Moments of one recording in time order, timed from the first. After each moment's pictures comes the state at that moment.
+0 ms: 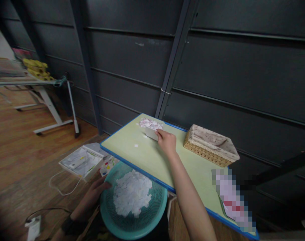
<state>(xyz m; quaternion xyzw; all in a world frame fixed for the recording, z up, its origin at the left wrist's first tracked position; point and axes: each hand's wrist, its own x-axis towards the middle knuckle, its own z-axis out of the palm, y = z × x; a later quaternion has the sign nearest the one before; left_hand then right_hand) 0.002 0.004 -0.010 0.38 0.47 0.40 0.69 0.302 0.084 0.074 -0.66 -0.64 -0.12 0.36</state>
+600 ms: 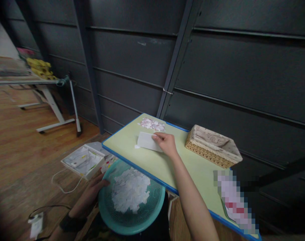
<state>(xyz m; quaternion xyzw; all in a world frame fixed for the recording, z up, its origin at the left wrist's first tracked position) -0.004 0.001 -0.001 0.36 0.49 0.39 0.69 0.297 0.076 0.078 -0.59 -0.65 0.11 0.47</state>
